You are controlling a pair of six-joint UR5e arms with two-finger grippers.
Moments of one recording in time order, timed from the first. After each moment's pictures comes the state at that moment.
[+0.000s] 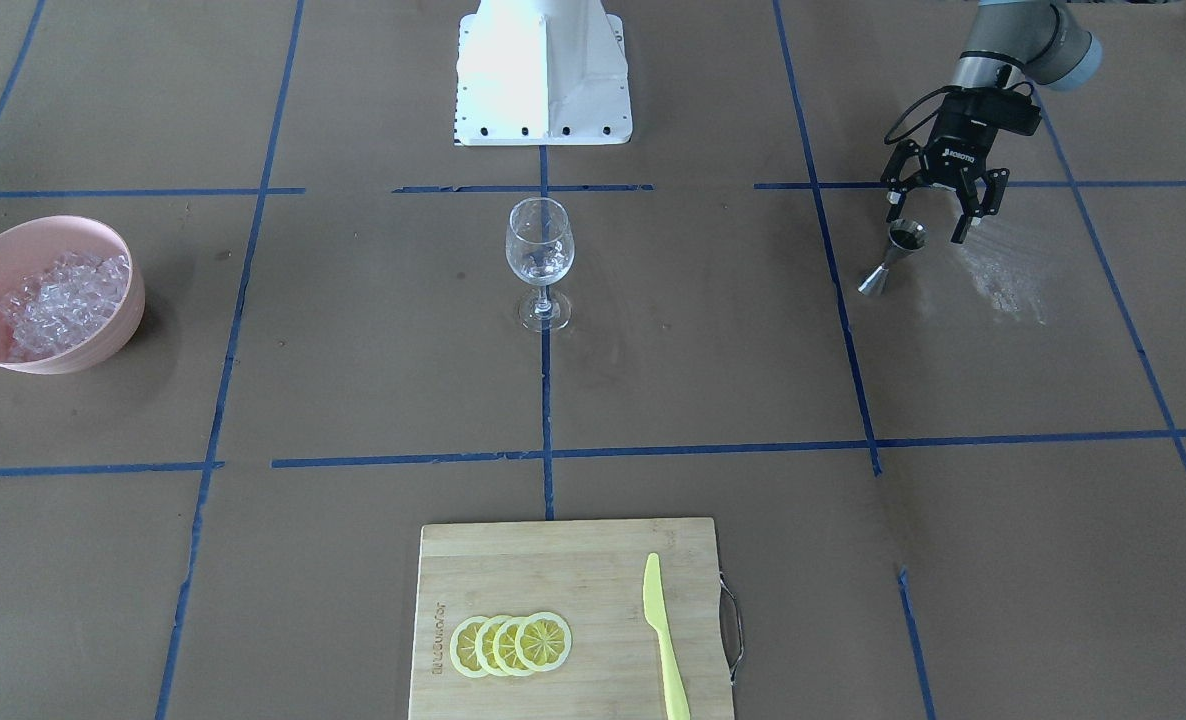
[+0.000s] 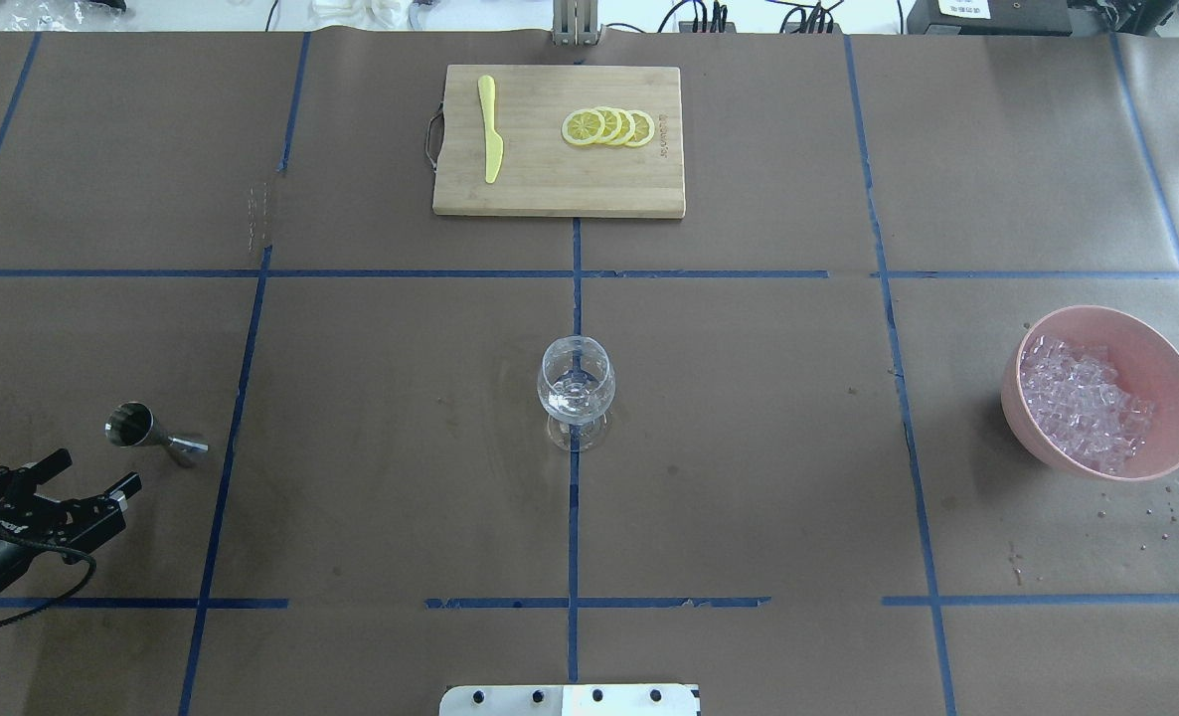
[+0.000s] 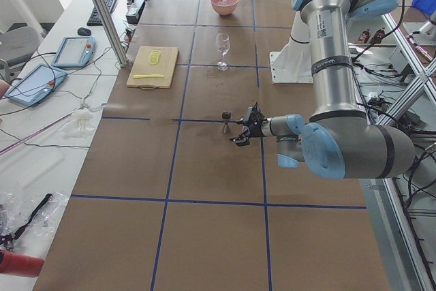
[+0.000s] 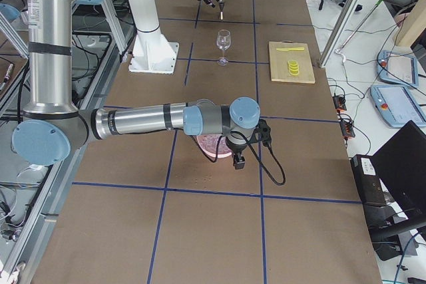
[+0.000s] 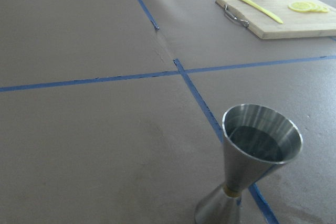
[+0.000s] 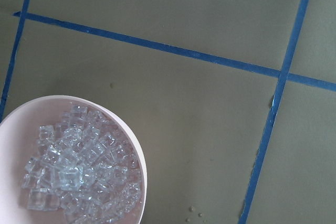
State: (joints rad) left arm -0.05 -1.18 -1.71 -3.09 -0.73 -1.07; right arm 1.48 -1.64 1.78 -1.64 2.48 -0.13
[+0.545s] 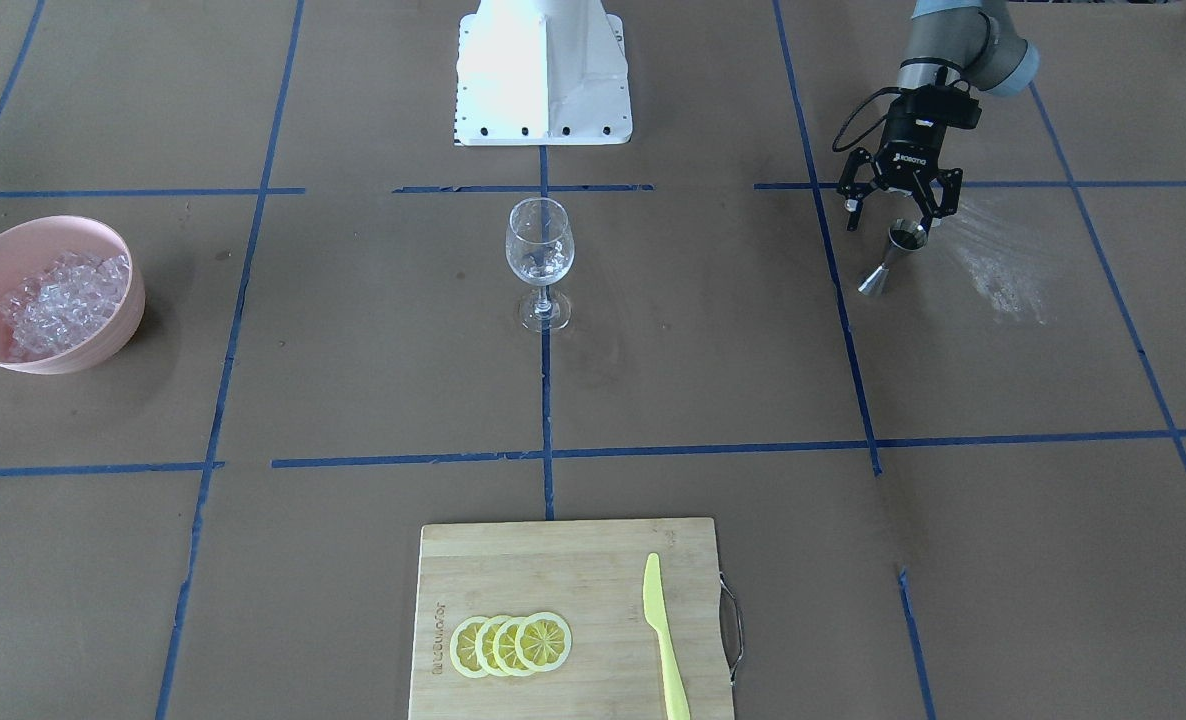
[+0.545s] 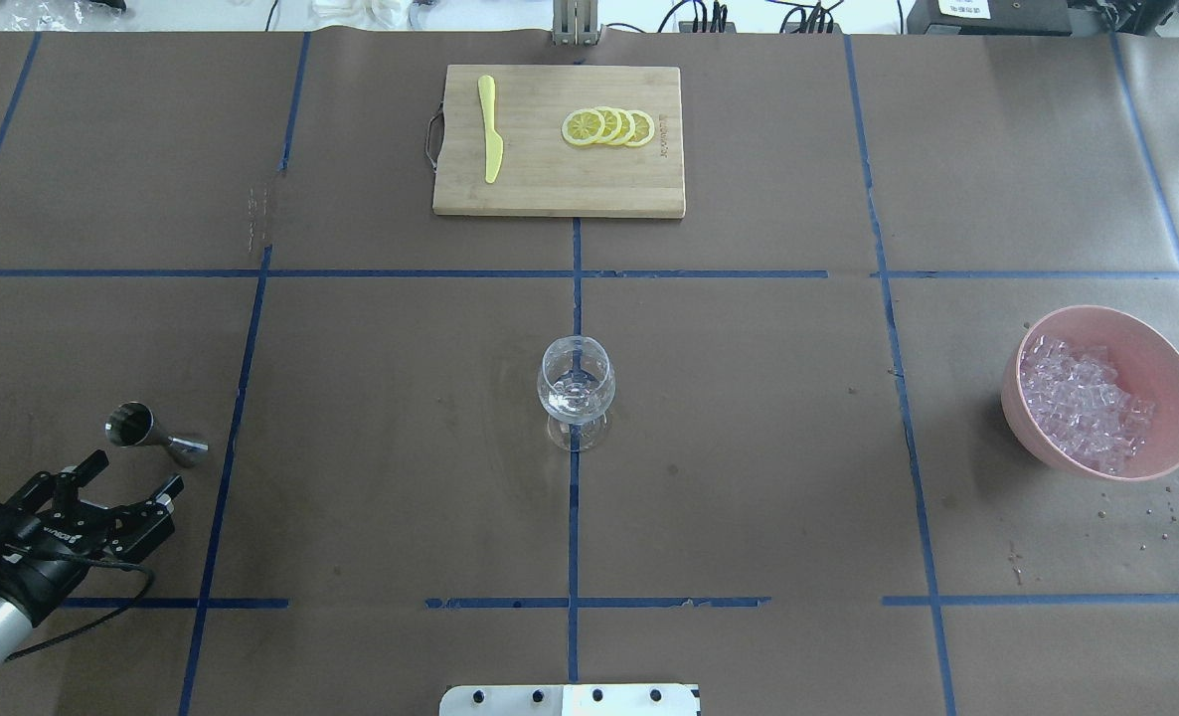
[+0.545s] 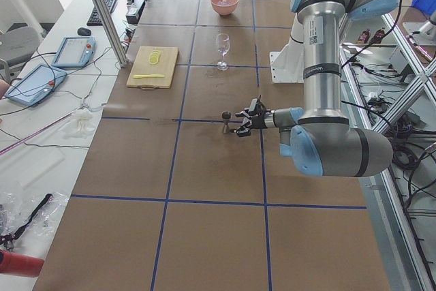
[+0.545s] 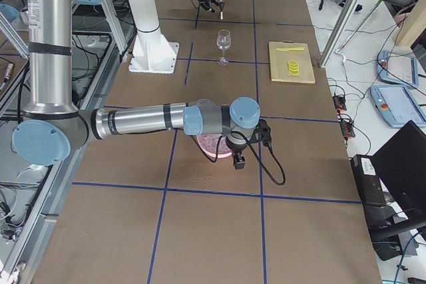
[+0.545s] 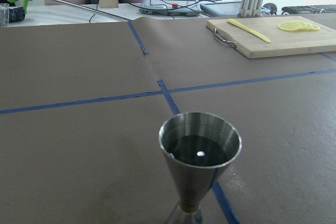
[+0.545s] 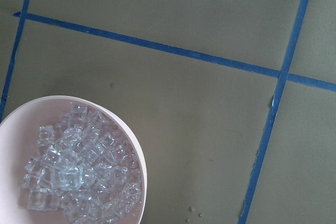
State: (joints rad) left arm 0.02 -1.31 -1.68 -2.95 -0.54 -1.06; right arm 1.48 -1.64 1.78 -1.64 2.47 -0.13
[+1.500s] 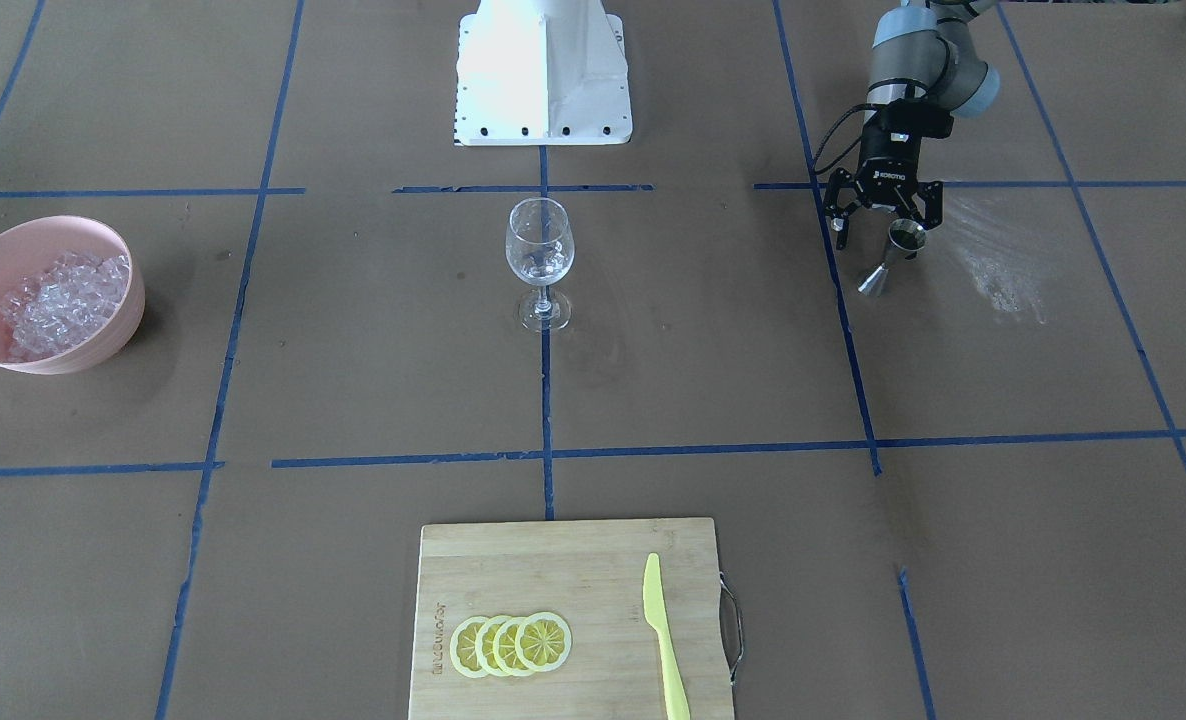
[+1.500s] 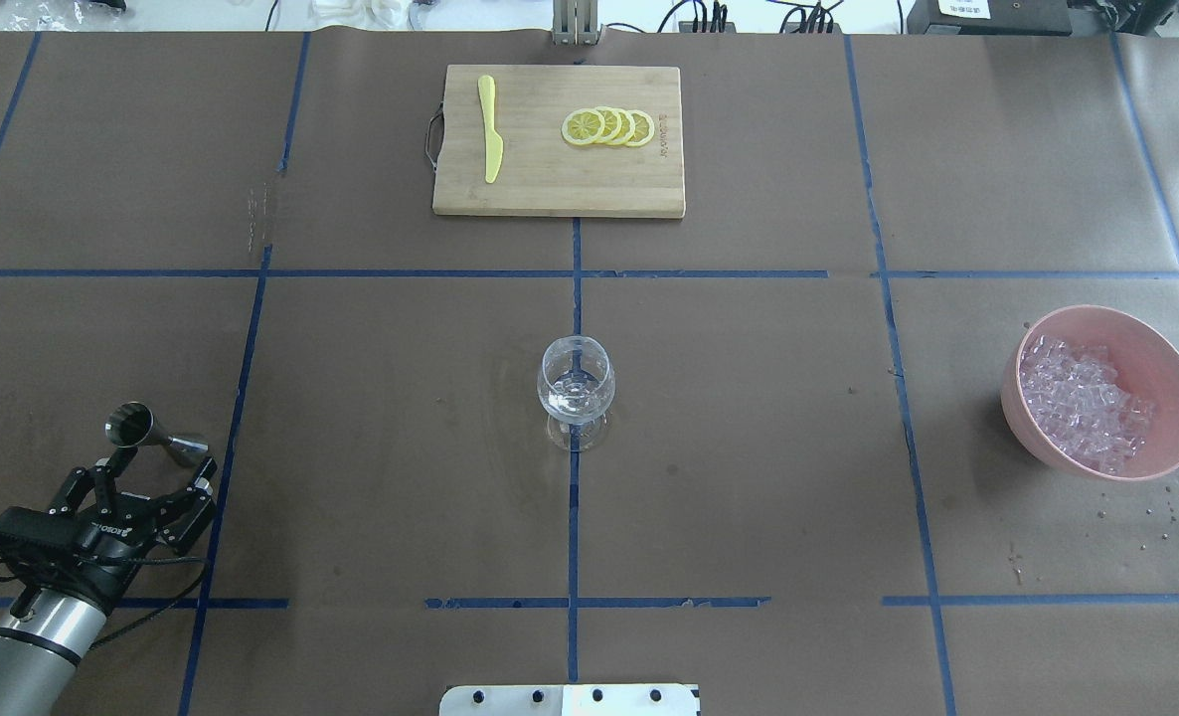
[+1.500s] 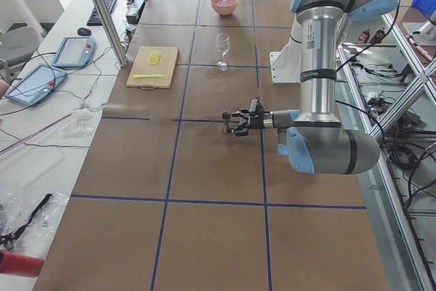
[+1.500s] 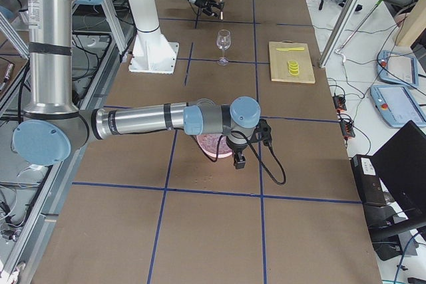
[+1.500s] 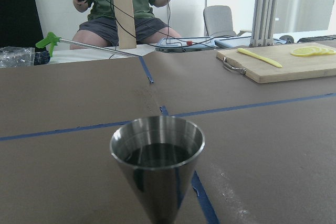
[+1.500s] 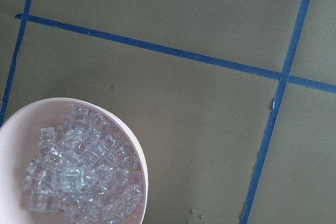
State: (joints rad) left arm 0.02 -1.41 -1.56 -2.94 -0.39 -1.09; right arm 1.48 -1.63 1.78 -1.64 2.48 -0.12
